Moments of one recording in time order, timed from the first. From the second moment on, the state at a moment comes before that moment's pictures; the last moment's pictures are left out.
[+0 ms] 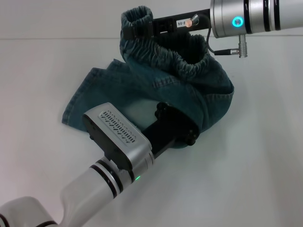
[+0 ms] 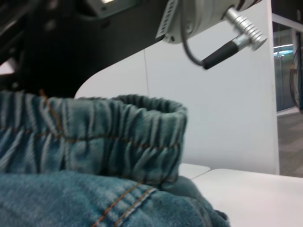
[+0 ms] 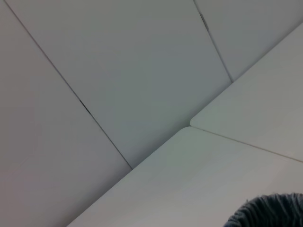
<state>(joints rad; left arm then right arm) -0.72 -2.18 0.15 -0.46 1.66 1.05 0.13 0.98 2.06 -0.97 -0.62 -1.91 -1.23 2.12</state>
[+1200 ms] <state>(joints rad) -0.39 -2.18 -0.07 -0.50 1.71 1.15 0.25 1.08 2.10 -1.13 -0.49 -1.90 -1.10 2.05</state>
